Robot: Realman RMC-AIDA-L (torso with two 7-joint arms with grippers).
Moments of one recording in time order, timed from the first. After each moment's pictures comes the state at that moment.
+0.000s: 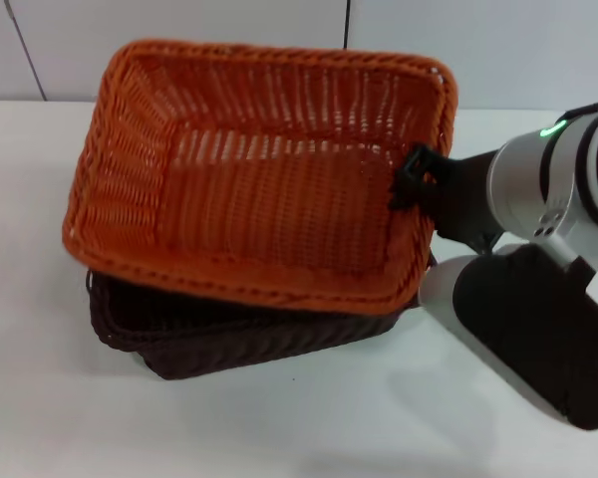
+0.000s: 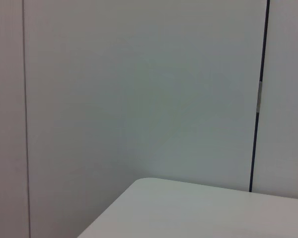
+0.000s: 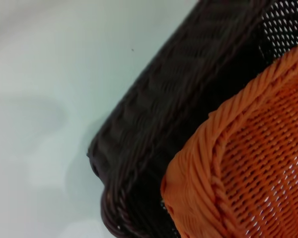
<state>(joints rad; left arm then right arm) -0.26 -2.08 -1.39 -0.33 2.47 0.87 0.00 0.63 1.86 1.08 1.96 -2.80 1.43 -1.46</state>
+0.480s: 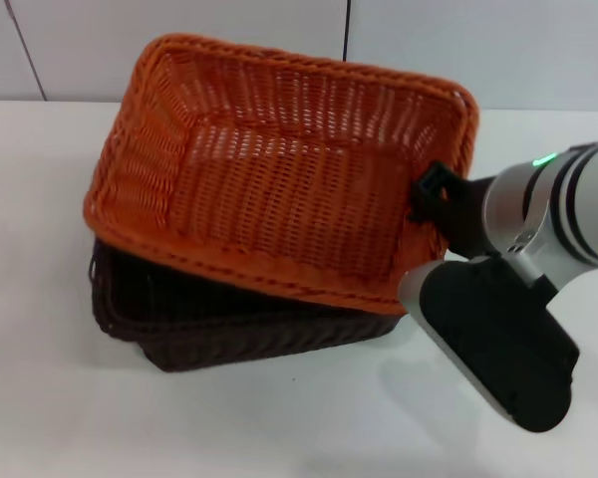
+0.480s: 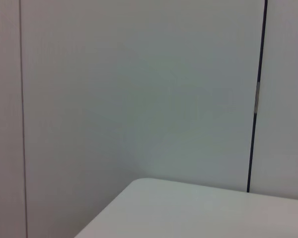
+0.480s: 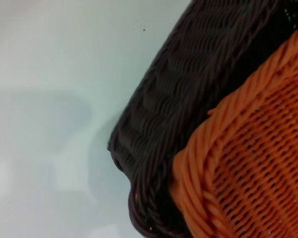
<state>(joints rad) -0.26 -2.08 -1.39 -0.33 2.47 0.86 0.00 0.62 1.87 0.98 1.87 -2.92 1.37 -1.26</state>
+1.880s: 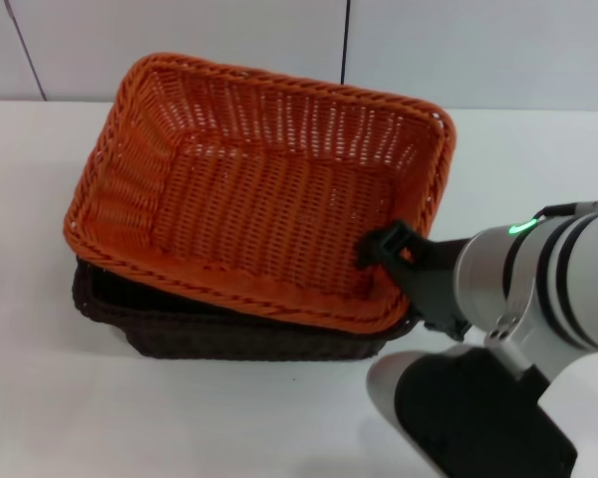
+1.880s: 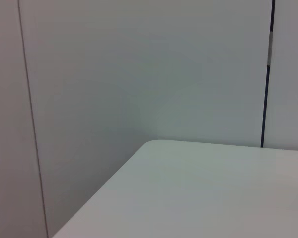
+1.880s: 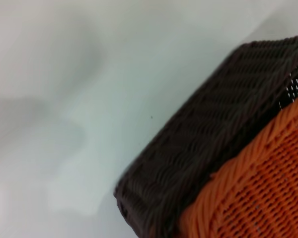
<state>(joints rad) -0.30 -2.07 -1.40 -0.24 2.47 0.80 0.01 0.63 1.86 0.84 2.04 -2.90 1.47 -1.11</state>
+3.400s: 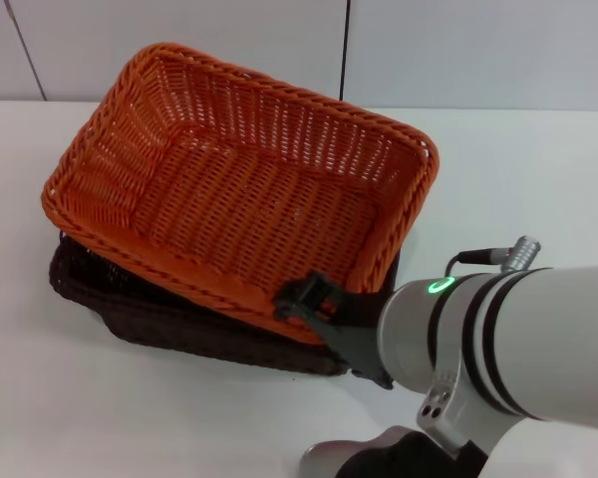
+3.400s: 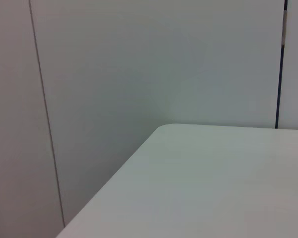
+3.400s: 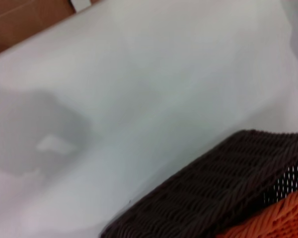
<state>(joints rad) -0.31 -2.06 -1.40 -0.18 2.47 0.80 0.01 0.70 1.90 0.73 2.03 -2.88 1.39 -1.08</state>
